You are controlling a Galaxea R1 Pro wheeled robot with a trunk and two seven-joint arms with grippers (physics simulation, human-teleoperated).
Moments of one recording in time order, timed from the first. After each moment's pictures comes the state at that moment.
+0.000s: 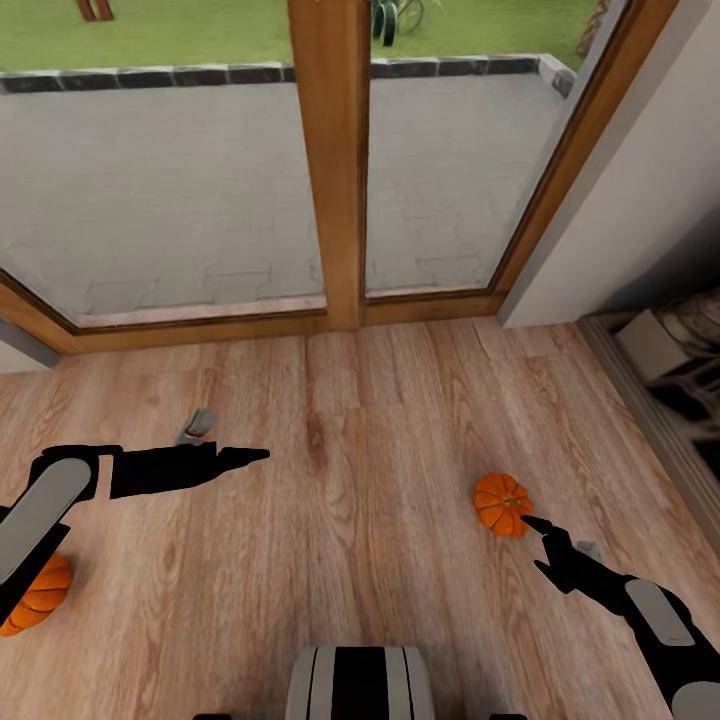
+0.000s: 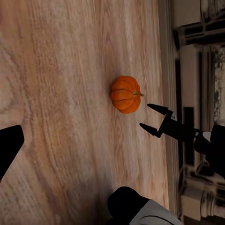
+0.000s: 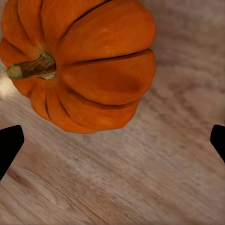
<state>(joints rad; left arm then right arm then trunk) -0.61 0.54 -0.23 -1.58 1.33 1.05 -0.14 -0.51 -0.27 -0.31 -0.68 -1.13 0.65 0.15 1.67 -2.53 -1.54</state>
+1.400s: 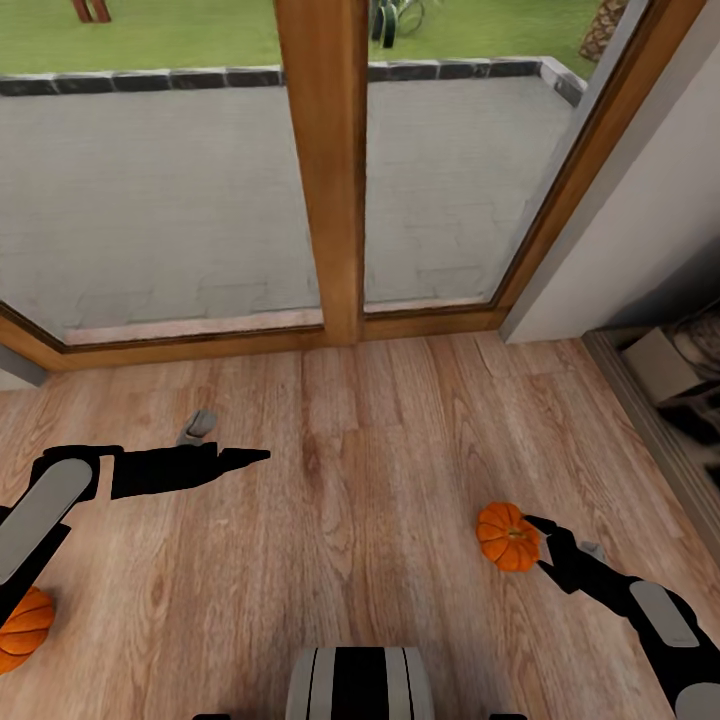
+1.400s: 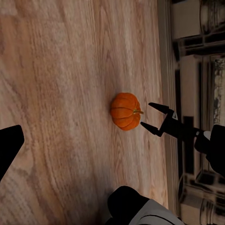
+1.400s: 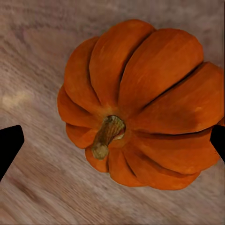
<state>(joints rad) -0.61 0.54 -0.23 -1.58 1.33 1.05 -0.14 -0.51 -0.27 -0.33 -0.68 -1.13 0.65 0.15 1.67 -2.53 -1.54</state>
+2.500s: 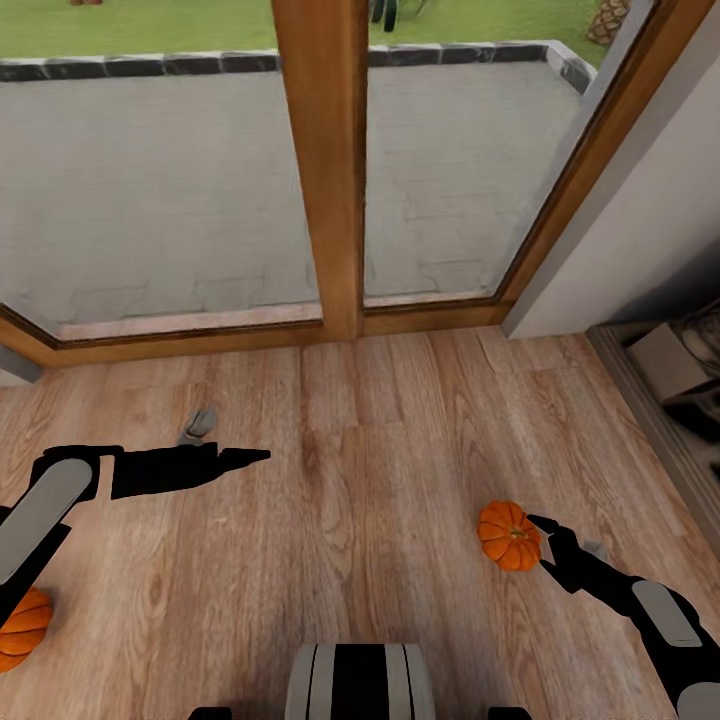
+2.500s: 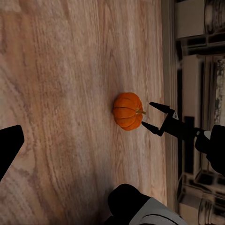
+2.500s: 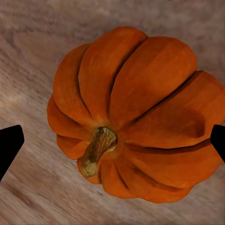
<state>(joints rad) -0.61 0.54 -0.23 -1.58 1.33 1.05 -0.14 -0.51 -0.28 -0.33 -0.68 -1.13 0.65 0.15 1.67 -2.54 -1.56</state>
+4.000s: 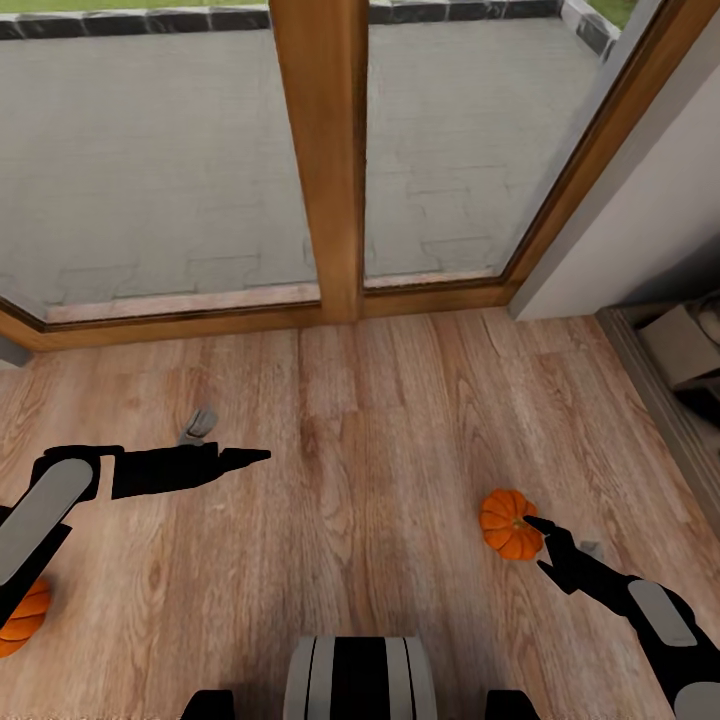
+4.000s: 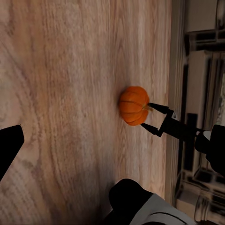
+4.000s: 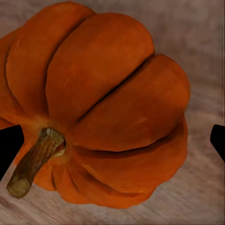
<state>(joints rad) -0.61 0.54 -0.23 -1.58 1.33 1.05 -0.15 -0.51 -0.27 -0.32 -0.68 -1.12 0.65 0.15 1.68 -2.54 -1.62</state>
